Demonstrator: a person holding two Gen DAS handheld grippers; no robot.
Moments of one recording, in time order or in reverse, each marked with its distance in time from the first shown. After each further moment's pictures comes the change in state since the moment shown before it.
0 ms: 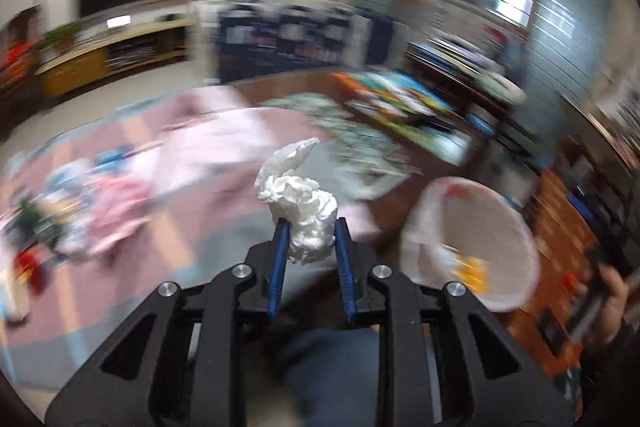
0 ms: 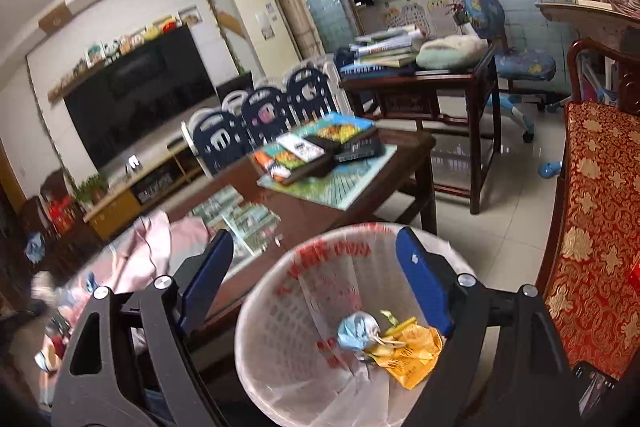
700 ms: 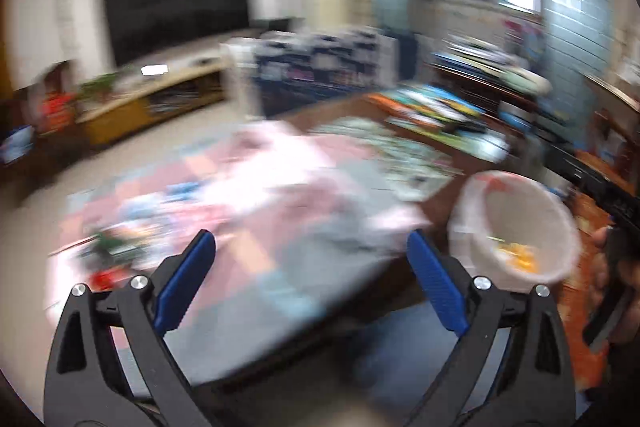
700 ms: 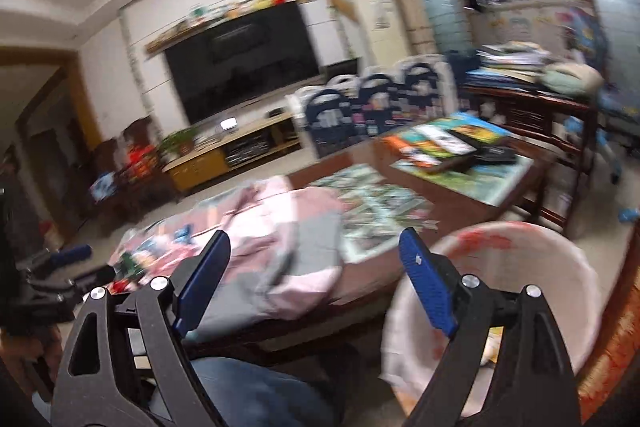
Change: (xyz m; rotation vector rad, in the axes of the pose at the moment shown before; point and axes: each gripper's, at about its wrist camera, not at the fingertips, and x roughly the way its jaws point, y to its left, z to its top) left arm -0.103 0.072 -0.042 0.015 -0.149 0.347; right arm -0.006 0.158 -0.041 -0.241 0.061 0.360
